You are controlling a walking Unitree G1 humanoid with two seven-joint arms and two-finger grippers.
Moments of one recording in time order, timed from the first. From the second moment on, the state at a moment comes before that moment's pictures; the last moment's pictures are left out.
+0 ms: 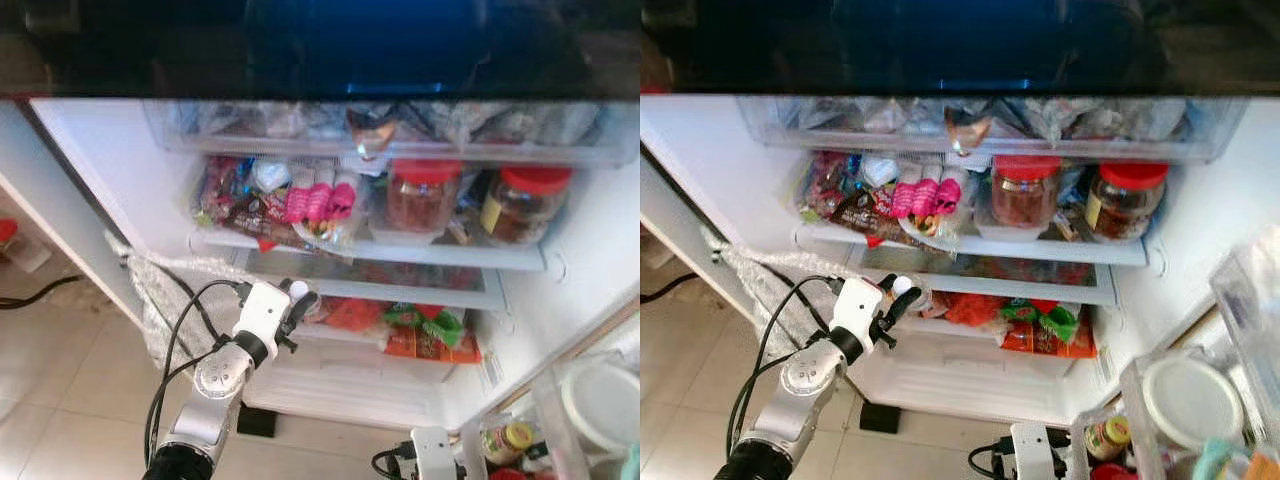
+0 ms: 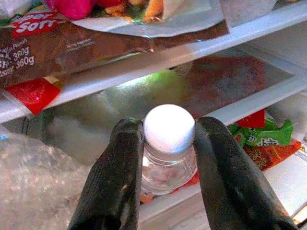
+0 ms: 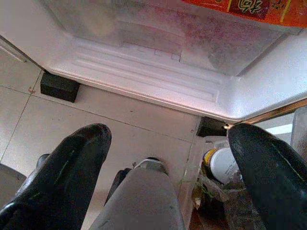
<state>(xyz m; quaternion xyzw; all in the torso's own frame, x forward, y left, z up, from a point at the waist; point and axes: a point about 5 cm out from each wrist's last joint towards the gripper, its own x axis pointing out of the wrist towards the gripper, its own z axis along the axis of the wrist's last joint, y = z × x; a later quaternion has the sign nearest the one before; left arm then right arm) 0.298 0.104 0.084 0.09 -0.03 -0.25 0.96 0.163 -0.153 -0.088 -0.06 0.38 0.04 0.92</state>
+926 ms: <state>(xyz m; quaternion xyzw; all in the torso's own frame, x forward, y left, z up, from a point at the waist) 0.299 0.104 0.085 0.09 -0.03 -0.25 0.96 0.183 -0.153 -0.076 -0.06 0.34 0.04 0.94</state>
